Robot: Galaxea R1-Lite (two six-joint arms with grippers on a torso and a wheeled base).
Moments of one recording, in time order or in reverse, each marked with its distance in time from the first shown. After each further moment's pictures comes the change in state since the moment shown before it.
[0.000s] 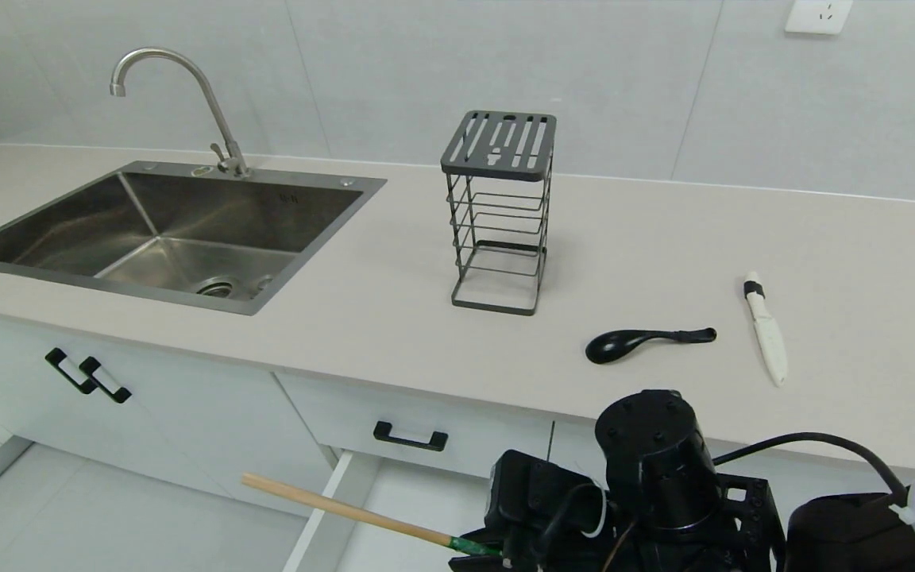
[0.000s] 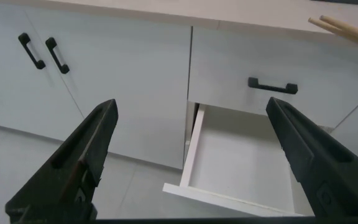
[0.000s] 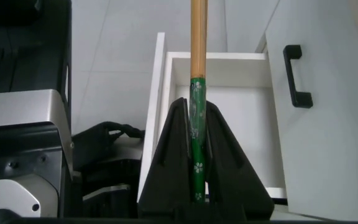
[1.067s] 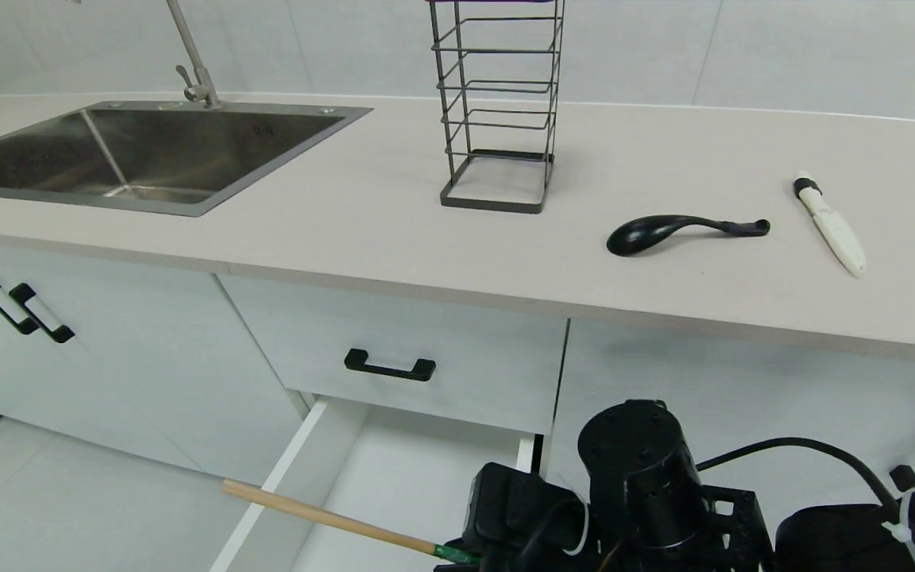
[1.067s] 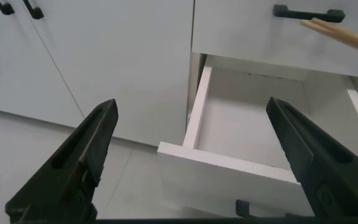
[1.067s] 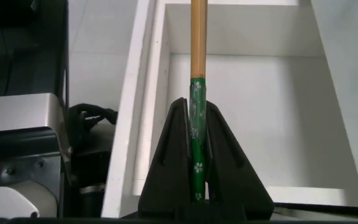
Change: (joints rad) left arm 0.000 0.000 0.000 0.000 0.000 0.000; right arm 0.045 0.012 -0.027 0.001 -0.054 -0.001
